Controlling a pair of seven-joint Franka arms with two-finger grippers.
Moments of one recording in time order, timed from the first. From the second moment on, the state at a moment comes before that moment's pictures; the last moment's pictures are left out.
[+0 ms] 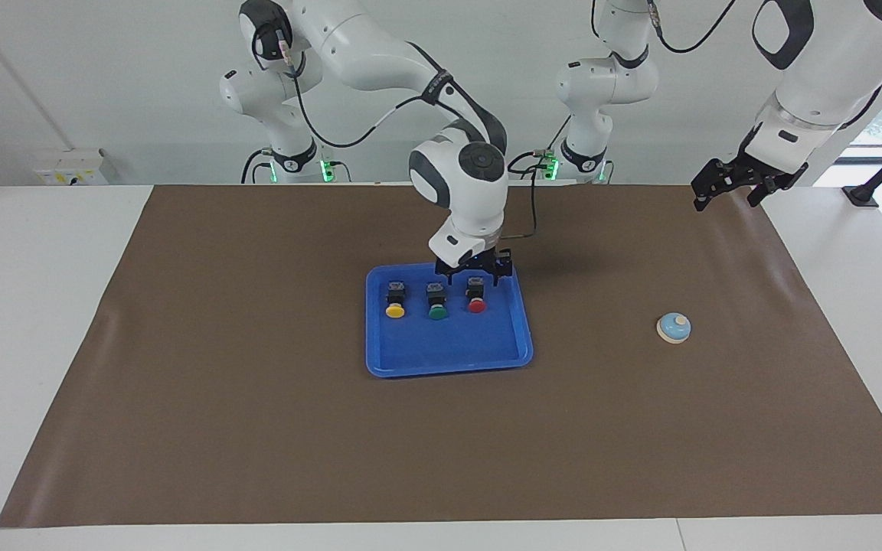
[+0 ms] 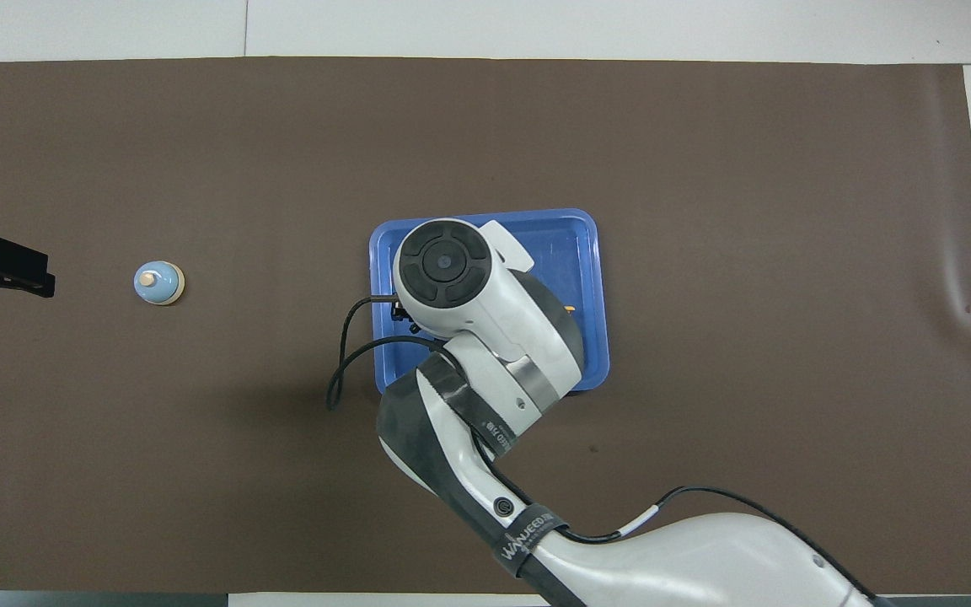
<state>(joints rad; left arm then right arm) -0.01 -0.01 -0.01 -1.60 0.03 1.49 -0.01 0.62 0.43 0.05 -1.55 0.01 2.00 0.73</state>
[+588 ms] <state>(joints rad) -0.01 -0.01 -0.01 -1.60 0.03 1.49 -0.01 0.33 0.09 0.04 -1.62 0.01 1.72 0.32</state>
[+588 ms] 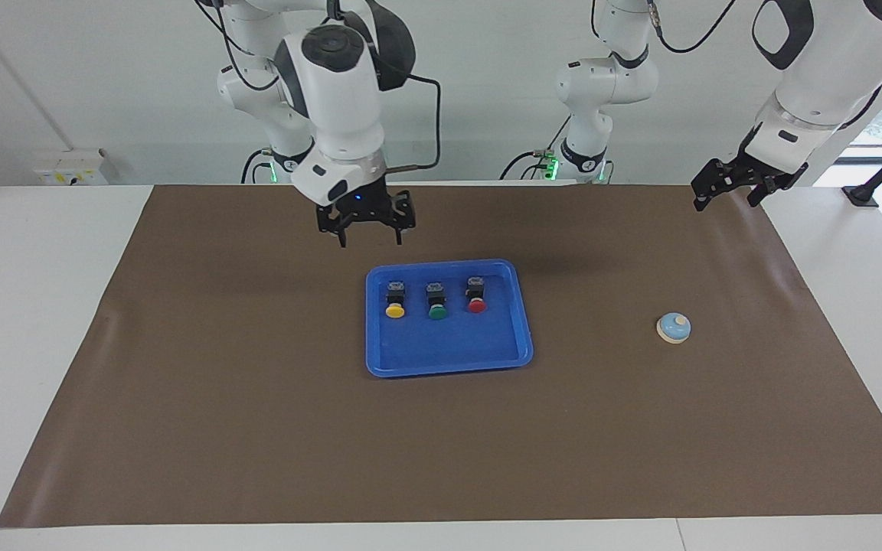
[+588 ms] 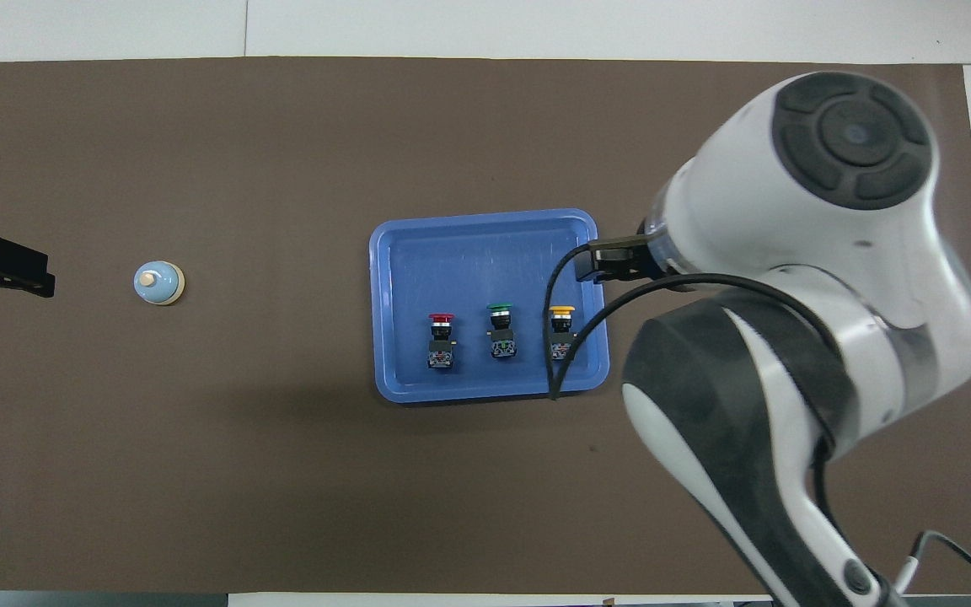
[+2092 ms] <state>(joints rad) -0.01 -0.01 -0.01 -1.60 0.03 1.49 -0.01 -0.01 -0.03 0.04 -1.66 0.01 1.57 0.05</state>
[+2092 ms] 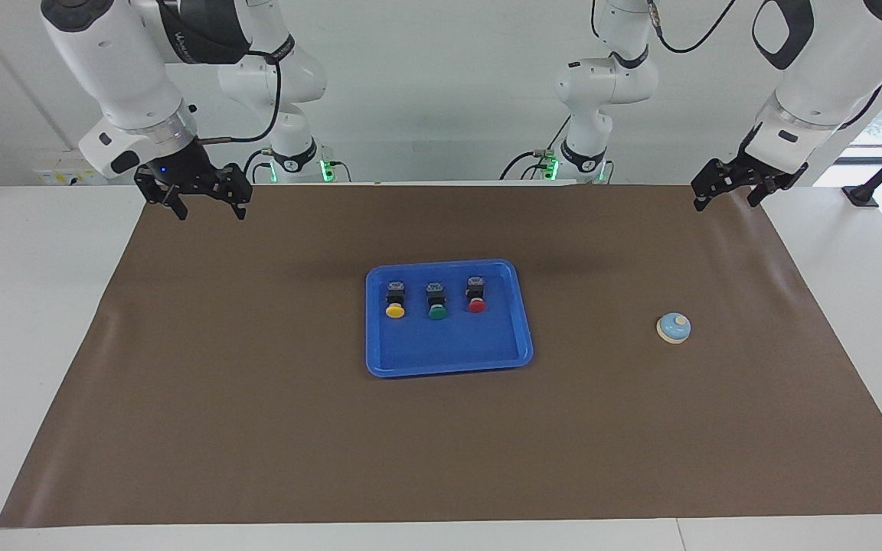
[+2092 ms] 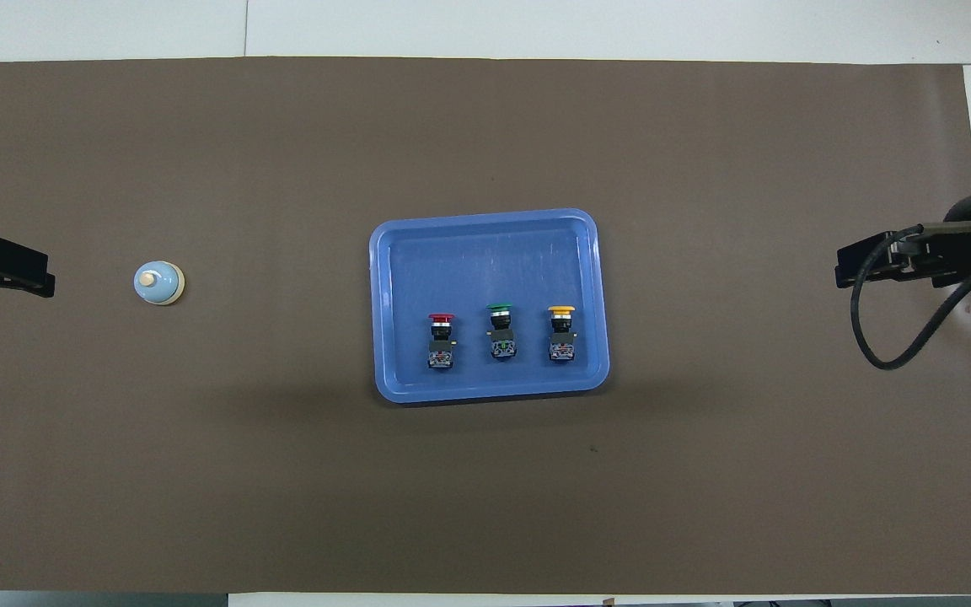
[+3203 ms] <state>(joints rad) -0.01 -0.01 -0.01 -1.60 0.03 1.49 -0.01 -0.02 -0.03 0.03 -1.65 -0.01 1.54 0.05</state>
